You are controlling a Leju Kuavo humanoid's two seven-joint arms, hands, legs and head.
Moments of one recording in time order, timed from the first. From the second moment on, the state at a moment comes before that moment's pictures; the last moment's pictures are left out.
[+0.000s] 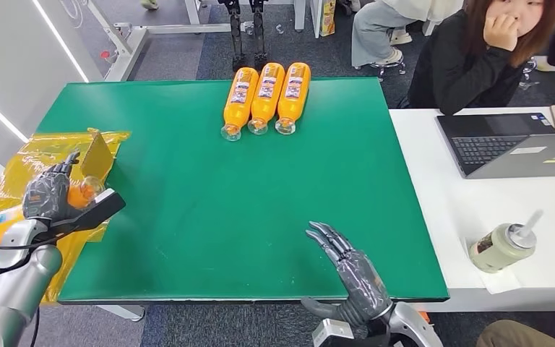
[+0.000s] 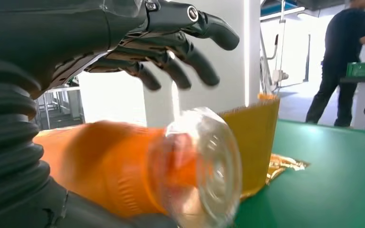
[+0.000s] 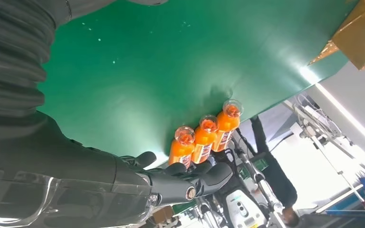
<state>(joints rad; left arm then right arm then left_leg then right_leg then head) -0.53 0.36 -0.20 -0.45 -1.12 0.38 -0.22 0.01 -0.33 0.59 -1.70 0.68 -0.16 -0.27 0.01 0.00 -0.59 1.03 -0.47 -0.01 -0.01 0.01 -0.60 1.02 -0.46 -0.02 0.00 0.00</state>
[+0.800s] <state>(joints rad) -0.47 0.40 -0.16 -0.81 -0.82 0.13 -0.48 -0.04 -0.34 0.59 -1.67 0.65 -0.16 -0.28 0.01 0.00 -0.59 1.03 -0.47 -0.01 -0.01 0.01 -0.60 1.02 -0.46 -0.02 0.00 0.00</state>
